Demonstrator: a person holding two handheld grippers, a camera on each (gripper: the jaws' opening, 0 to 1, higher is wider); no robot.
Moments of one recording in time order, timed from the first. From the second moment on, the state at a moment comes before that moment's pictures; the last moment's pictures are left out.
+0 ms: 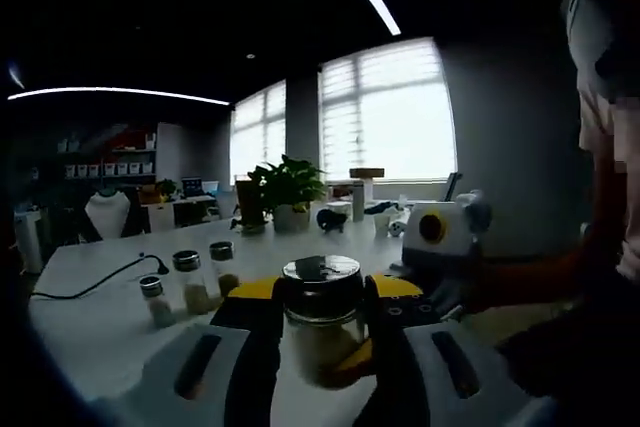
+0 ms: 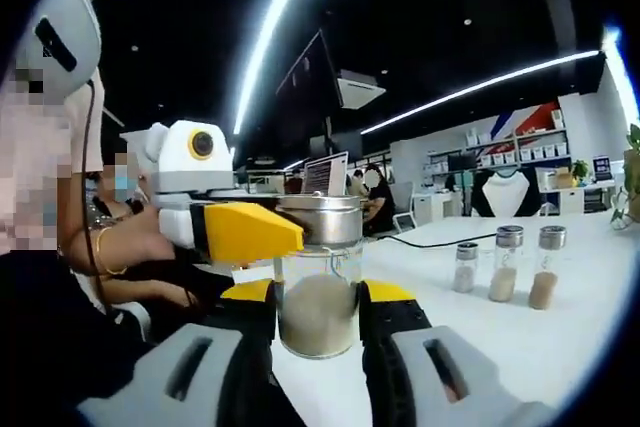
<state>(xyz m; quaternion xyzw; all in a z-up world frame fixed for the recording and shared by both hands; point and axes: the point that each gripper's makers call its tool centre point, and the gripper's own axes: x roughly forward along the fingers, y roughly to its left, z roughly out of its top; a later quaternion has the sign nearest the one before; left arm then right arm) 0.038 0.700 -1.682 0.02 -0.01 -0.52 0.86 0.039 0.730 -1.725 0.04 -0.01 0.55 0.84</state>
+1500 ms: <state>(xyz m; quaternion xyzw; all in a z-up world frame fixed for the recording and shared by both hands) 0.072 0.703 -1.694 0.03 0.01 -0.35 0.94 0.068 0.733 -1.739 0.06 0.03 0.42 0.91</state>
